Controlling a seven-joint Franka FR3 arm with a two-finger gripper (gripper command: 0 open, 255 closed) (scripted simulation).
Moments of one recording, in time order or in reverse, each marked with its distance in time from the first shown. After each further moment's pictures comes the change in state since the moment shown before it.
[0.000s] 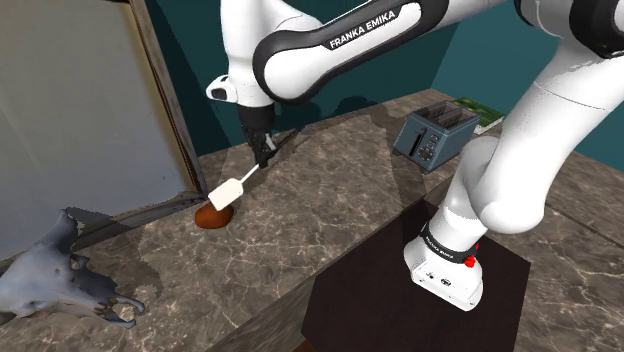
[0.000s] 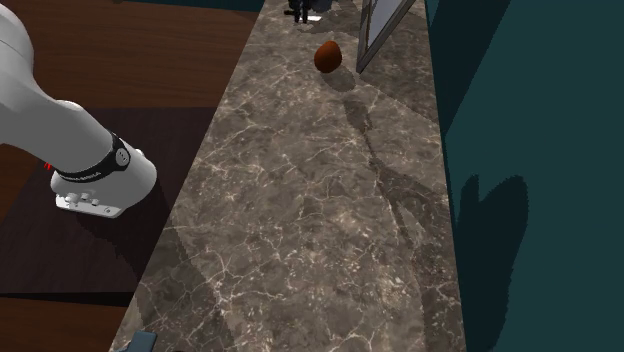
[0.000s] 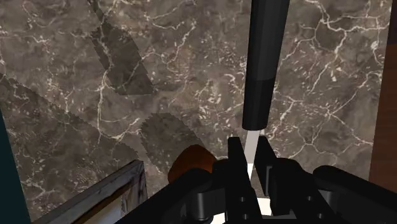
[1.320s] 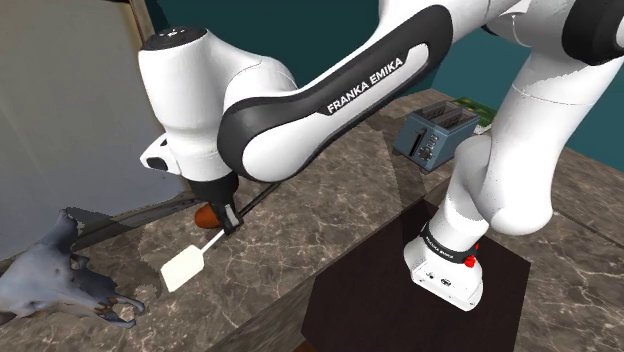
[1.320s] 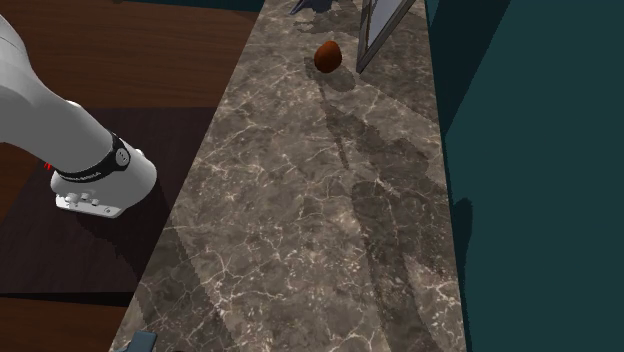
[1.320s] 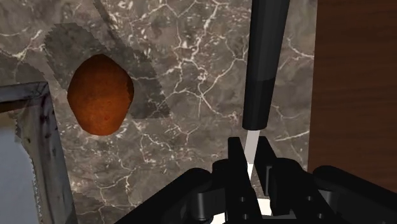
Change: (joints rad) arm 0.169 0.159 0.164 0.113 -0.027 0.026 0.350
